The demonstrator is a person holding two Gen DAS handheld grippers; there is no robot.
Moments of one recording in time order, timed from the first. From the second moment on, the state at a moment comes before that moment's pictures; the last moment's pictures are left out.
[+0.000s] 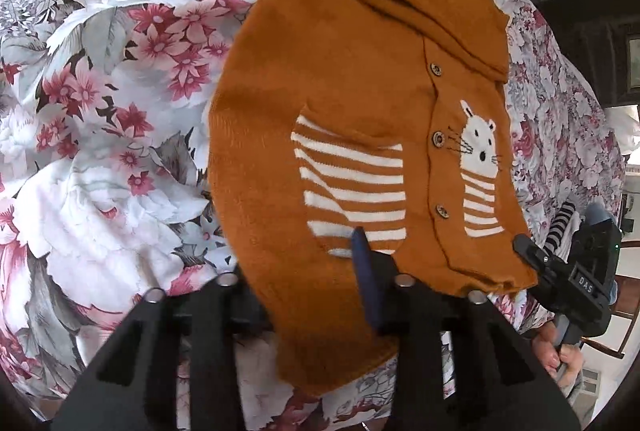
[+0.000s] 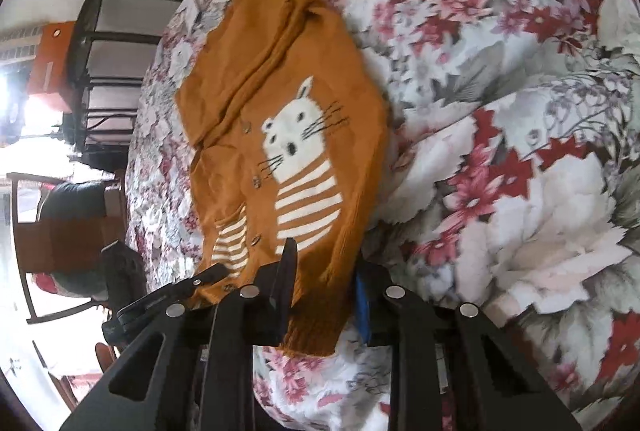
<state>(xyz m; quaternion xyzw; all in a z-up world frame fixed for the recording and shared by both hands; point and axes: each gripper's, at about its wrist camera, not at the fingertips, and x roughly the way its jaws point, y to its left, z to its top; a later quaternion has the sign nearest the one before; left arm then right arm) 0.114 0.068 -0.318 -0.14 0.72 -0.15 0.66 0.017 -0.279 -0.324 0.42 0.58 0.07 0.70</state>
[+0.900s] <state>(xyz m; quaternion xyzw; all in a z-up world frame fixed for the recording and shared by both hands) 0.098 0.027 -0.293 0.02 0.66 -0.14 0.74 0.016 -0.273 -0.313 0.39 0.56 0.07 0.72</state>
